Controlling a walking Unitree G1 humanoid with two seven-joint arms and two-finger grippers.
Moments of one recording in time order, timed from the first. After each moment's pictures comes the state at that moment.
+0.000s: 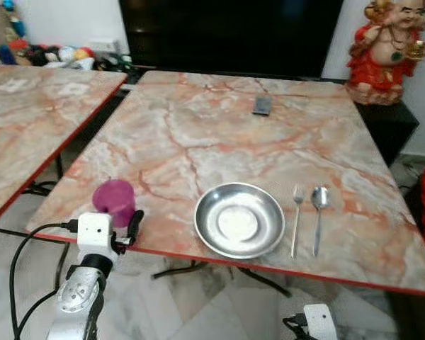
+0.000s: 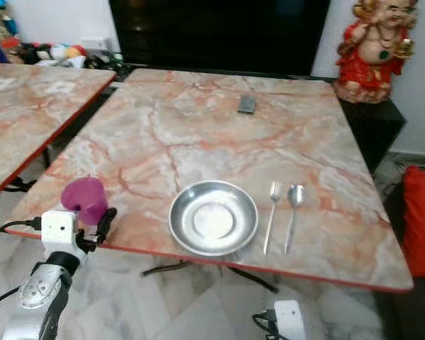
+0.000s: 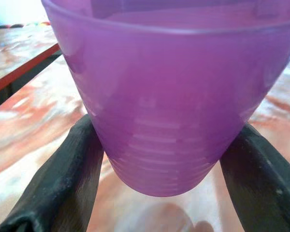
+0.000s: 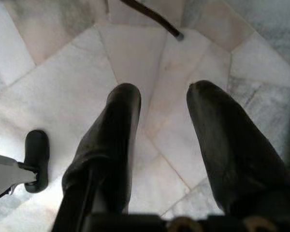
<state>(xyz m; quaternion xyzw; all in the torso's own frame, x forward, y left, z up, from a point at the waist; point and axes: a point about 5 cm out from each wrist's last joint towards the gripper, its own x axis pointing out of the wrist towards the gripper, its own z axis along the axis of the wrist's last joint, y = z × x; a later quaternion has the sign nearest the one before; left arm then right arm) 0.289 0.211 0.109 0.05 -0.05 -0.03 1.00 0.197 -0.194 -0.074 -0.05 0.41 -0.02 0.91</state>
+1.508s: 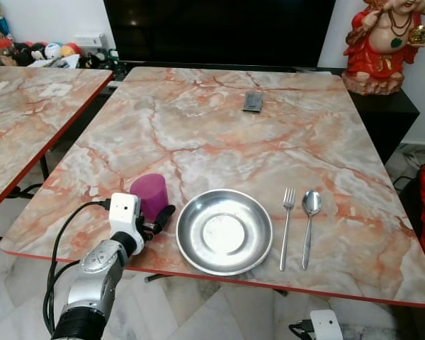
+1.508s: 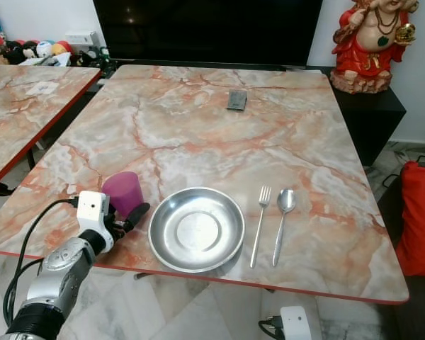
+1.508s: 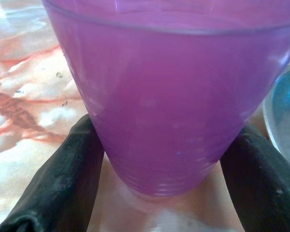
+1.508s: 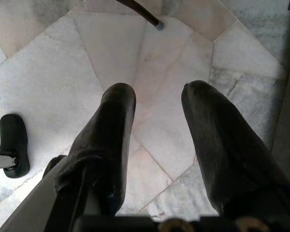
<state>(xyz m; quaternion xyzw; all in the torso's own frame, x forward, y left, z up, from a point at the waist) 0.335 0.187 0.103 -0.03 0.04 -0.15 0.99 0.192 -0.202 -0.076 -0.06 0.42 -0.03 0.90</state>
